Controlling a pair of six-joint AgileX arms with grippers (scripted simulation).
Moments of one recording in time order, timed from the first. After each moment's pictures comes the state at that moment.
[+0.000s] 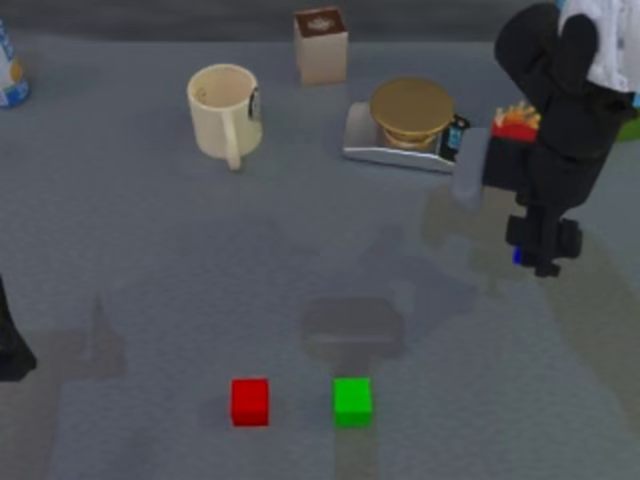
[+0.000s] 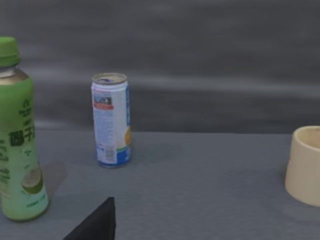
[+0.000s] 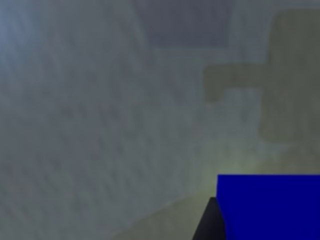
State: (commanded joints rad) left arm 0.02 0.00 0.00 0.00 0.00 0.00; right arm 0.35 2.05 1.57 -1.09 -0.01 -0.93
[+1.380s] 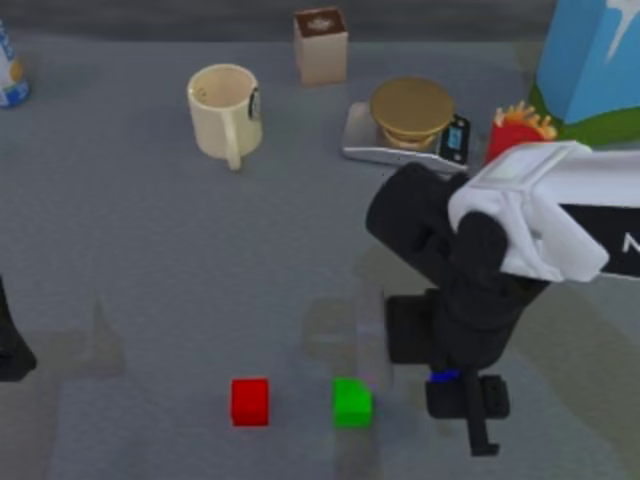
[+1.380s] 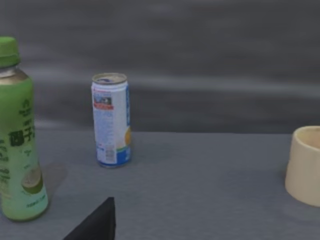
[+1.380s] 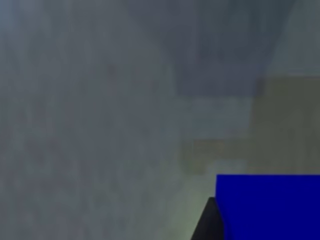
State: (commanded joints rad) left arm 0.02 0.00 0.00 0.00 0.00 0.00; right arm 0.75 1.84 1.16 -0.88 -0.01 -0.82
